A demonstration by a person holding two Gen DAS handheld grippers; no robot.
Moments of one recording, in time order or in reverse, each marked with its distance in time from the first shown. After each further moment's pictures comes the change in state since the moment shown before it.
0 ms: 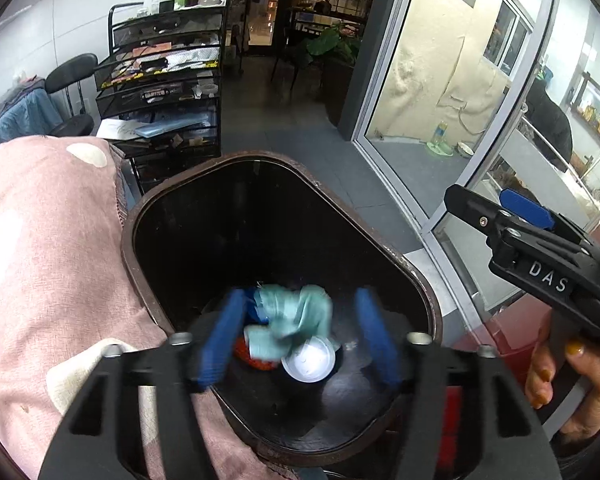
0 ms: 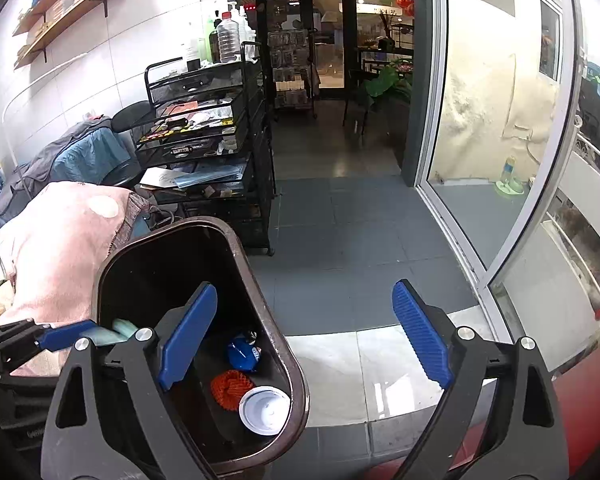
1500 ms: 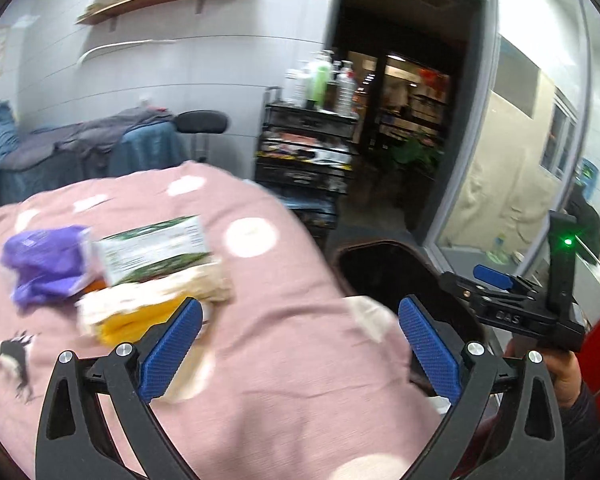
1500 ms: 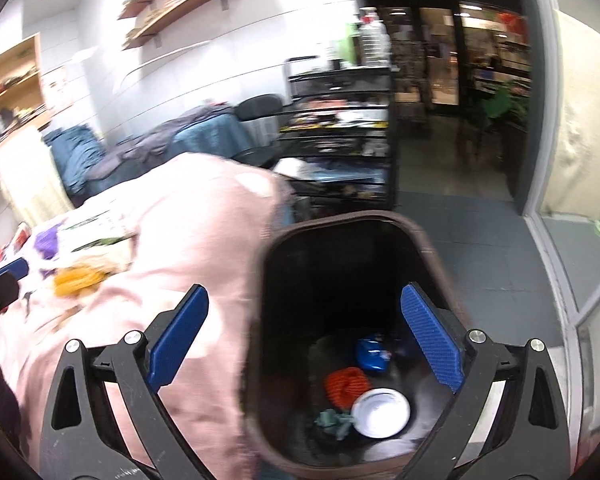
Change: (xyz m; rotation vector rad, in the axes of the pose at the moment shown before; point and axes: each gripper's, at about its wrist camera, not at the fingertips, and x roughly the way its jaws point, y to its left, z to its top) left arm -0.179 0.107 -0.095 -0.234 -0.379 0.256; right arm -0.026 0.134 -0.026 -0.197 -0.025 0.438
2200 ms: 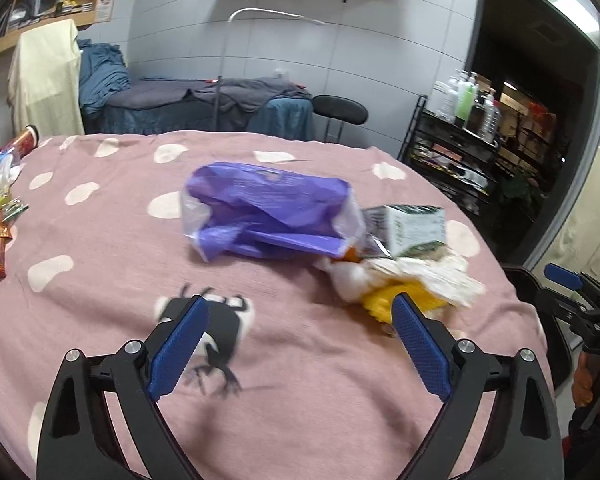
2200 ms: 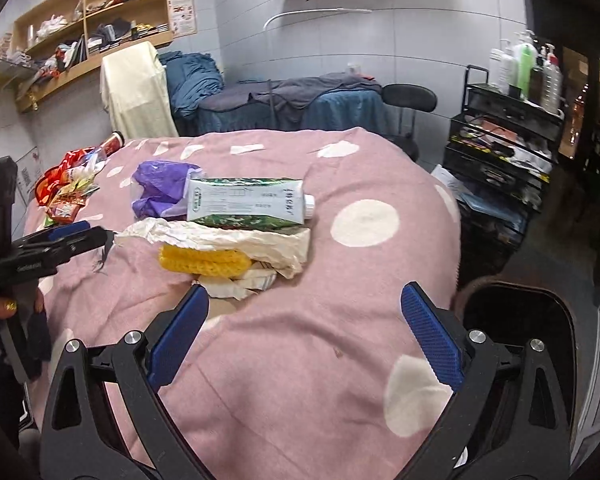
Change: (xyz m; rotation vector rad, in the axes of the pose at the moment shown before) left arm -0.040 0.174 -0.027 -0.246 0.025 0.308; right arm 0.045 0.161 0.022 -0.331 0.096 0.312
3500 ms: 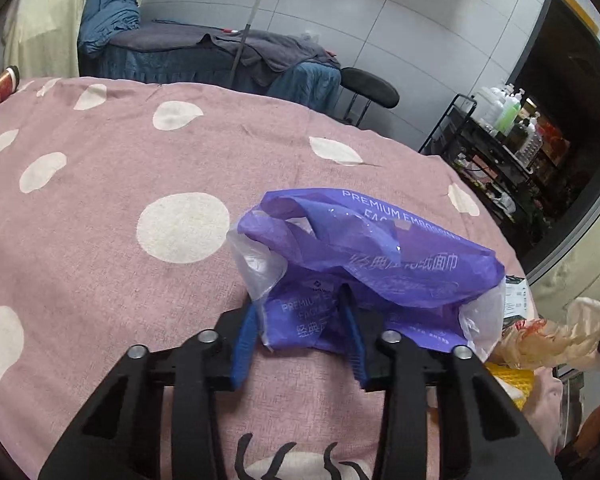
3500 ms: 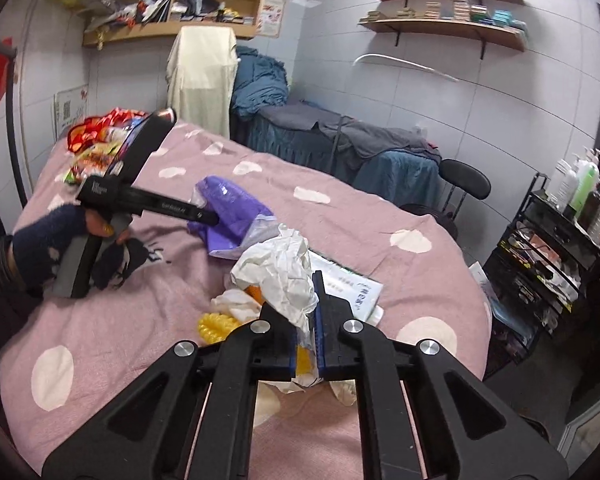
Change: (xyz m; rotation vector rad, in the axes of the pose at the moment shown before) left arm 0.098 0.081 0.057 -0.144 0.133 -0.086; right arm 0.020 0.075 0.051 -0.300 -0.124 0.037
